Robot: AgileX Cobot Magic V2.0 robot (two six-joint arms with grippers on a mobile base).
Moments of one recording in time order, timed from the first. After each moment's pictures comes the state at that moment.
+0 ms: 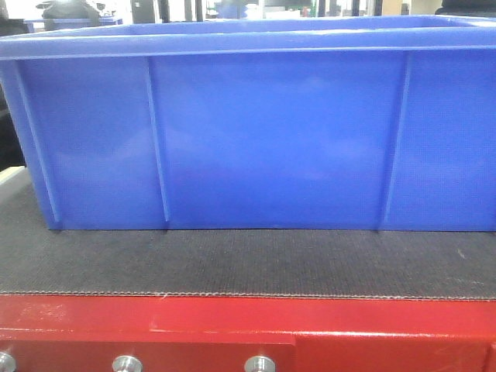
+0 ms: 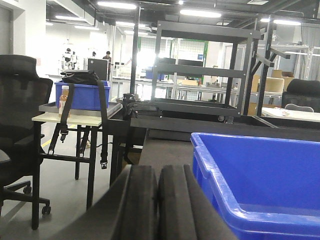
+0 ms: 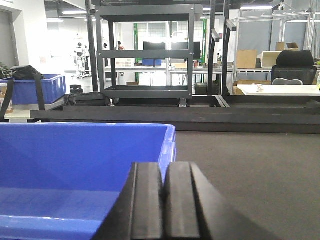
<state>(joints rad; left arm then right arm) 0.02 0.09 -0.24 0.44 0.04 -0.50 0.09 0.21 -0.33 0.11 0.06 -0.06</state>
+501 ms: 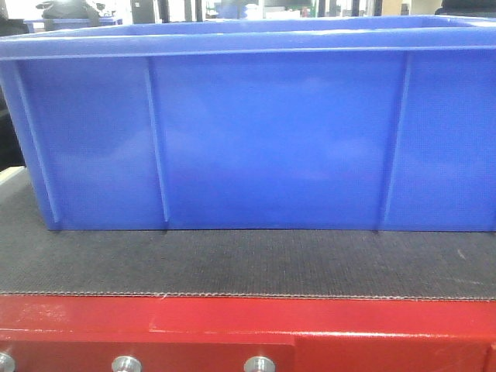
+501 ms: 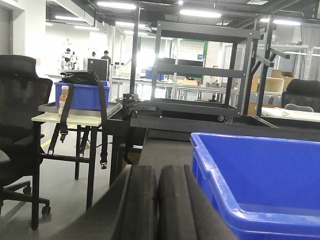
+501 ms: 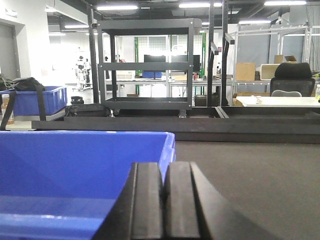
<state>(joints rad) 0.02 0.09 -0.24 0.44 0.04 -0.50 0.09 0.10 -0.27 0.11 0.06 -0.06</state>
